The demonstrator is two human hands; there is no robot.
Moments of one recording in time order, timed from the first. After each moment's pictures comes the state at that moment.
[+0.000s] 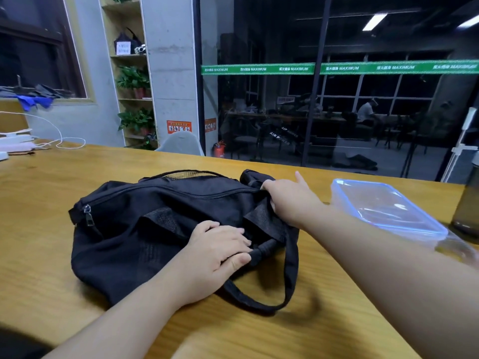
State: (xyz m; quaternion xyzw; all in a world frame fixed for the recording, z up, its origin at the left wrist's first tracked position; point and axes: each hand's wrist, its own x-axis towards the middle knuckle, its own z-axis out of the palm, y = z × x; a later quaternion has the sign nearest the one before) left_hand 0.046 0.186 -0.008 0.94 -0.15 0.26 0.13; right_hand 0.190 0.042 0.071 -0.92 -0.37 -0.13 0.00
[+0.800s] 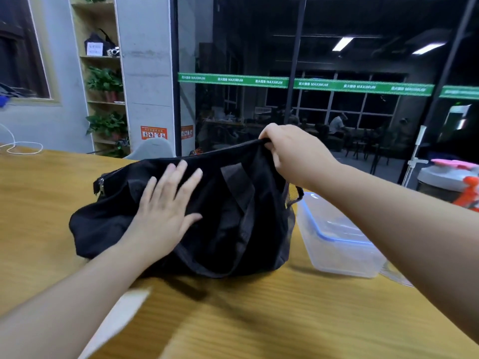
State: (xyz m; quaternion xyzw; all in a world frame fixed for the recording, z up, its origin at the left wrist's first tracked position) left_hand 0.105 0.211 0.032 0.90 0.03 0.43 -0.07; right_hand 0.199 -0.012 0.167 -0.85 -0.40 -0.33 0.08
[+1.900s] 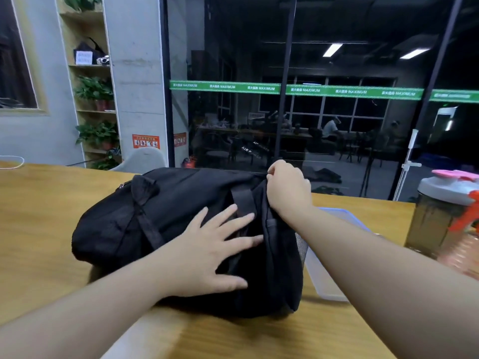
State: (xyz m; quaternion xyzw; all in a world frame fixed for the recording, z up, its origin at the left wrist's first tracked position) left_hand 0.129 0.157 0.056 0.96 -0.20 0.17 -0.06; right_hand 0.260 0.011 0.115 -0.92 -0.17 -0.27 0.23
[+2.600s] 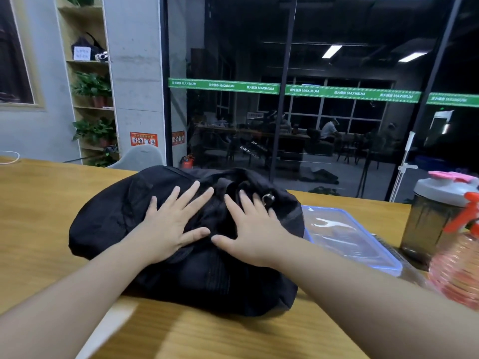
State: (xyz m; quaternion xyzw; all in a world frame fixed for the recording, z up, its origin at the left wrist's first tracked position) left_hand 0.159 0.217 0.044 0.98 -0.01 0.19 0.02; right_hand 0.201 0.018 0.074 -0.93 -0.35 -0.06 0.08
